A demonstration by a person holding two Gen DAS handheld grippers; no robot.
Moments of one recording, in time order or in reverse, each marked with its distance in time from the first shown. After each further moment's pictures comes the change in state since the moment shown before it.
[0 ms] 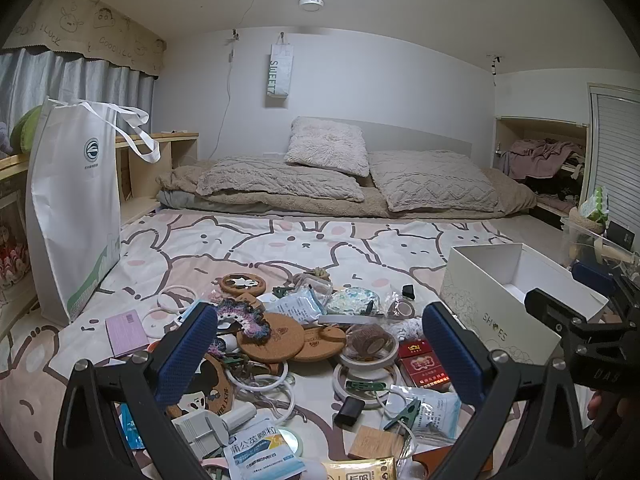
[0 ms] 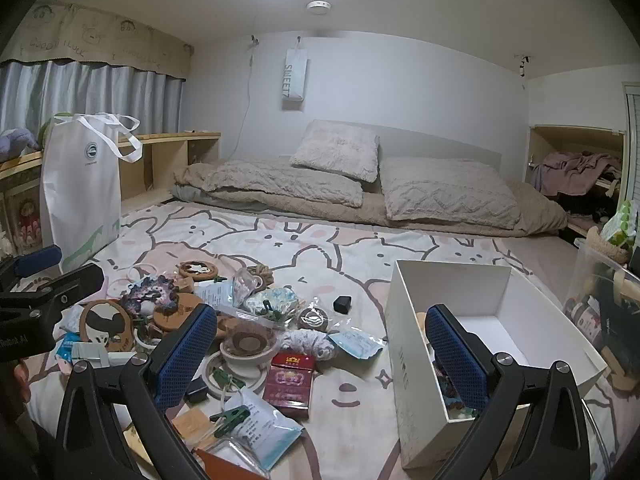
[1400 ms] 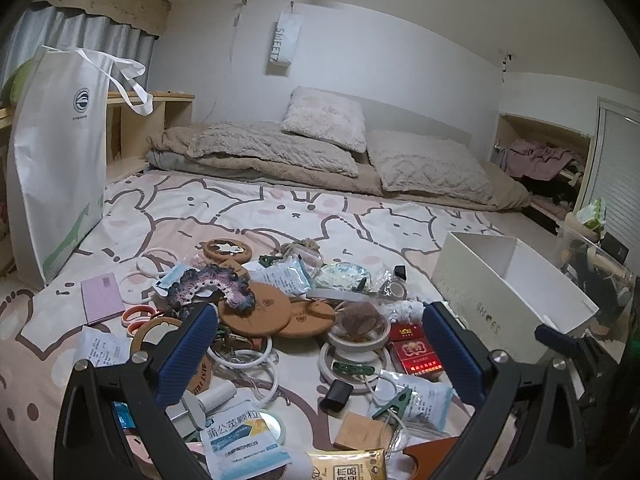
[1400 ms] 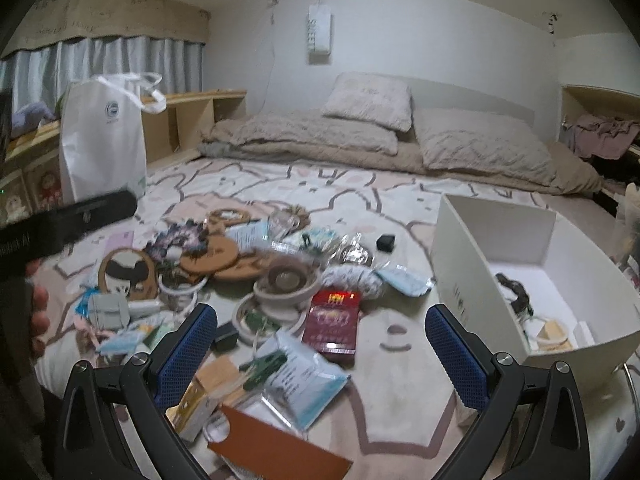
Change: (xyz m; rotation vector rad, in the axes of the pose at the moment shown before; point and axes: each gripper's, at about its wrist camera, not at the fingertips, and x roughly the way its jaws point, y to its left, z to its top) left arm 0.025 0.009 -0.010 -0.085 0.110 -0.064; right arm 0.026 0.019 -0.046 0.008 0.176 0.131
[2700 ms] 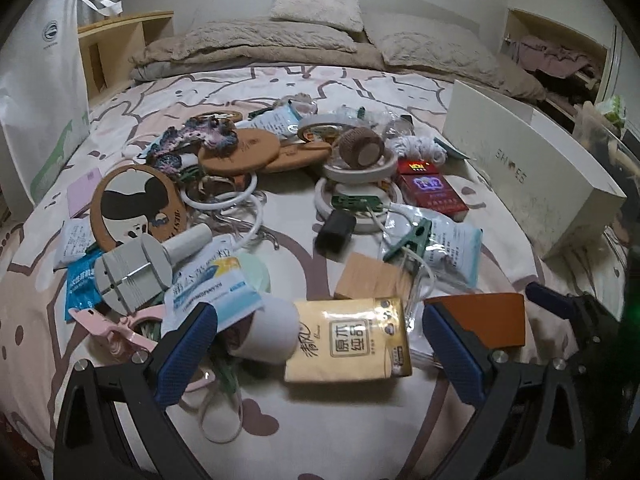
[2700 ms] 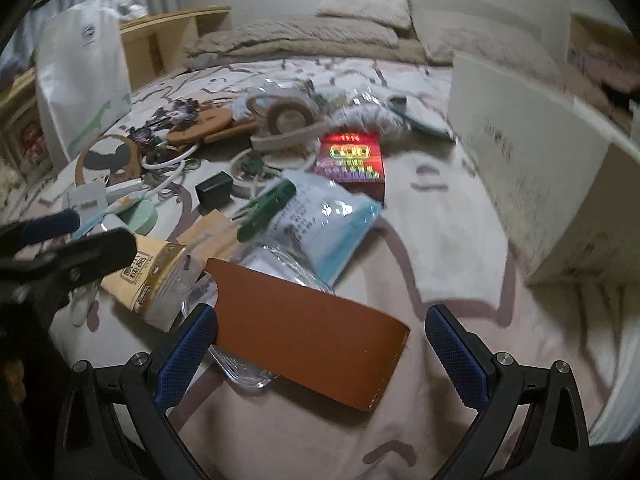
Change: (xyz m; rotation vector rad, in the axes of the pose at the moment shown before) left arm 0.031 -0.020 -0.096 0.102 0.391 0.060; right arm 0.040 0.005 -0.087 0.115 0.337 0.030
